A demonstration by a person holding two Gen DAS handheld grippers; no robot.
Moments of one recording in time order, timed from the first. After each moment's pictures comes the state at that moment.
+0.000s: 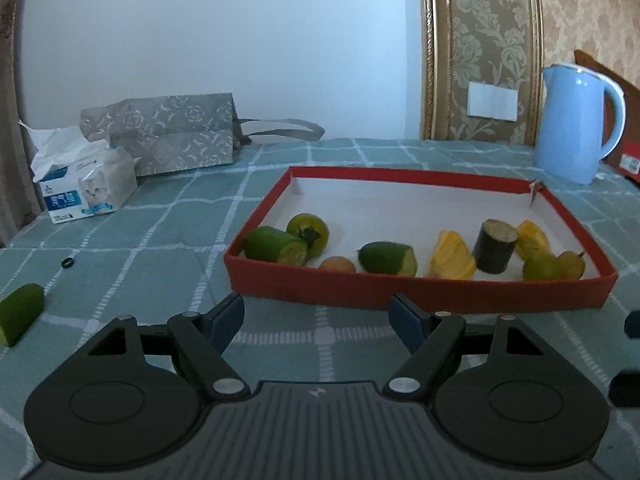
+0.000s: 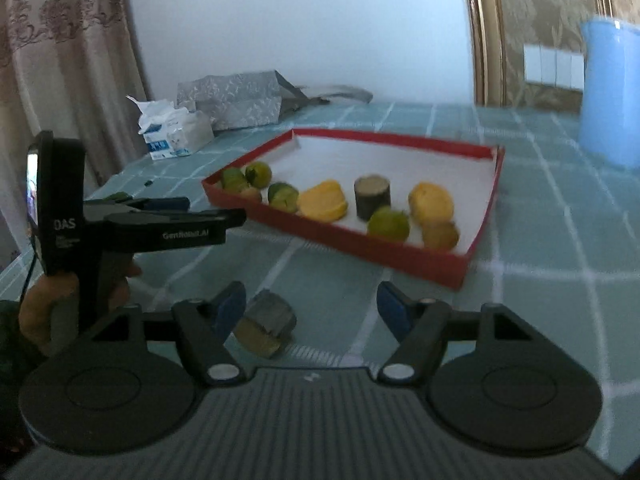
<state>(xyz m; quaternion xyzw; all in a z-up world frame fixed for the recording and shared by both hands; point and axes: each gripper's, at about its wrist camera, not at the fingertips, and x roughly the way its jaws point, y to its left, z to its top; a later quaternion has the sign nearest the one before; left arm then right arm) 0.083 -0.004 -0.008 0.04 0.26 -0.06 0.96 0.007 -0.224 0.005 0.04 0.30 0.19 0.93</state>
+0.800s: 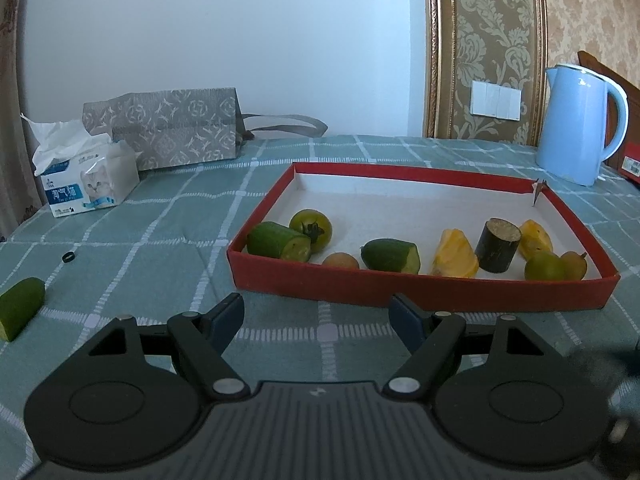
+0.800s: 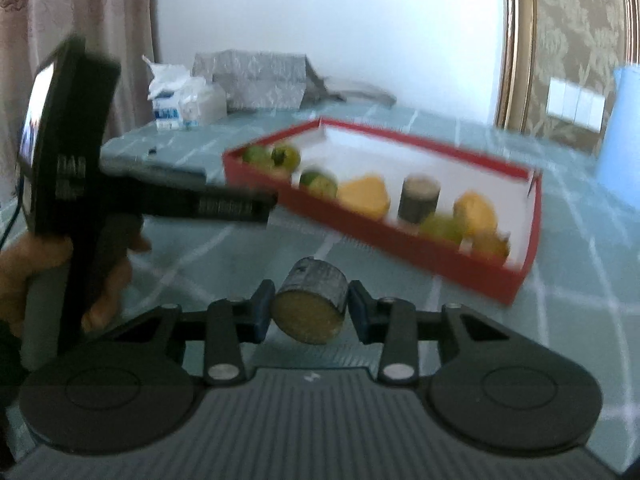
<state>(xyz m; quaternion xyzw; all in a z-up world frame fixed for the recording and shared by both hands) 0.084 -0.002 -0.008 0.03 0.26 -0.06 0.96 0.004 -0.168 -0.002 -0.04 0.27 0.18 0.94</state>
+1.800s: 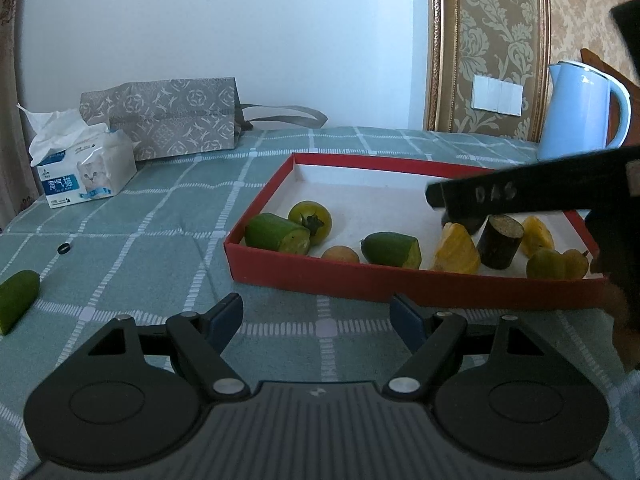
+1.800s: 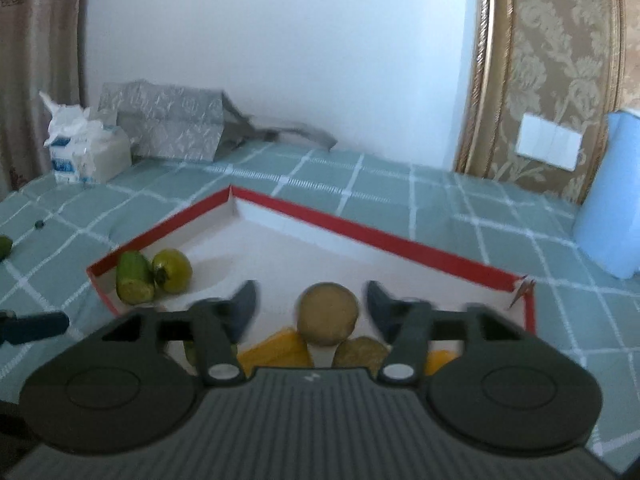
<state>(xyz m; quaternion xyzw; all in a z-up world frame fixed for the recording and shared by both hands) 0.090 0.001 -0.011 0.03 0.28 -0.06 0.96 0.144 -0.151 0.020 -0.05 0.25 0.09 0.96</state>
